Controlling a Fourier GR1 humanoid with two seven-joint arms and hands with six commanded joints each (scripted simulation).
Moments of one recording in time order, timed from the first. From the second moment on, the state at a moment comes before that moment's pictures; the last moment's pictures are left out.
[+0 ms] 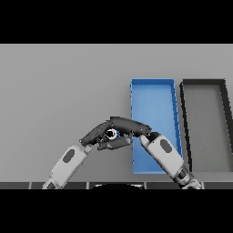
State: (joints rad) left arm -0.27 0.14 -0.52 -1.57 0.11 -0.26 -0.03; right arm -0.52 -0.13 0.45 -1.74 -0.25 0.55 0.25
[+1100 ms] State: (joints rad) left arm -0.30 0.22 -0.55 -1.53 -0.02 -0.28 0.00; right arm -0.50 -0.03 0.39 -1.75 -0.24 0.59 0.29
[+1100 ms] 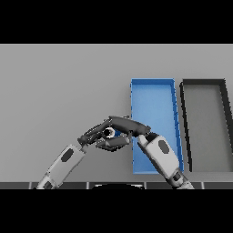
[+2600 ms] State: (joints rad) left arm -0.26 0.24 -0.54 -1.57 0.01 -0.29 0.07; right arm -0.78 -0.33 -0.06 -1.42 -0.53 0.14 0.59
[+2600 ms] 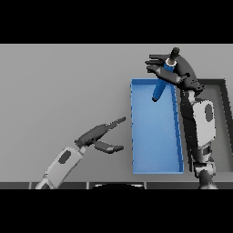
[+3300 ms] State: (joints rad) left arm -0.25 0.23 -0.55 -1.57 0.00 -0.29 0.06; right arm -0.57 -0.63 0.50 -1.27 -0.89 -0.15 0.61
